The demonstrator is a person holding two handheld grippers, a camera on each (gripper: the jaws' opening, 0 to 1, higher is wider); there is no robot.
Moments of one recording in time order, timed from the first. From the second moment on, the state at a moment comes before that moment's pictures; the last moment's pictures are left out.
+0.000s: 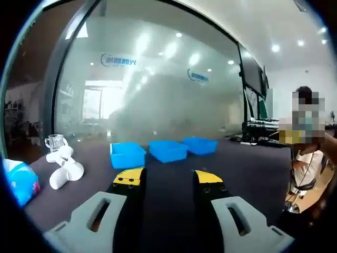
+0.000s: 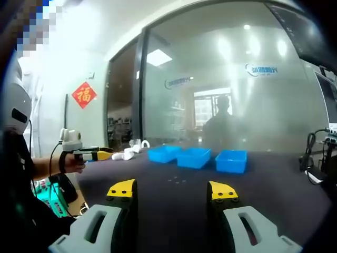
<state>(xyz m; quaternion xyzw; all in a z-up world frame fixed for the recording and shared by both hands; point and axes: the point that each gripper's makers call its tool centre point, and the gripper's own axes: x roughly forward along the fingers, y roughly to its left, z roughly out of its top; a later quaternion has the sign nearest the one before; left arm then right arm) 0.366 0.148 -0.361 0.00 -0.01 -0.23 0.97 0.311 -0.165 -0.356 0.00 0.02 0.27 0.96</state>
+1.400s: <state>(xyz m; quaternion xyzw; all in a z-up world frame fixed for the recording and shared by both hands) 0.348 0.106 -0.379 0.01 0.07 -0.35 0.94 0.307 -0.172 -0.361 0.01 0.02 0.26 0.97</state>
